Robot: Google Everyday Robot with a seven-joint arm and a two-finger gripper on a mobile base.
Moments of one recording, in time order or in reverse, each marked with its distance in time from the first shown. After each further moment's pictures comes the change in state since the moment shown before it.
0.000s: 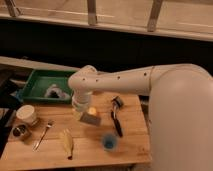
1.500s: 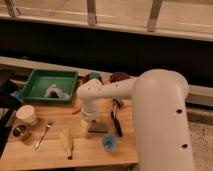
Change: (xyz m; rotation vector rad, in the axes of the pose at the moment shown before) arm 0.073 -0.026 0.104 -0.046 0.294 0.055
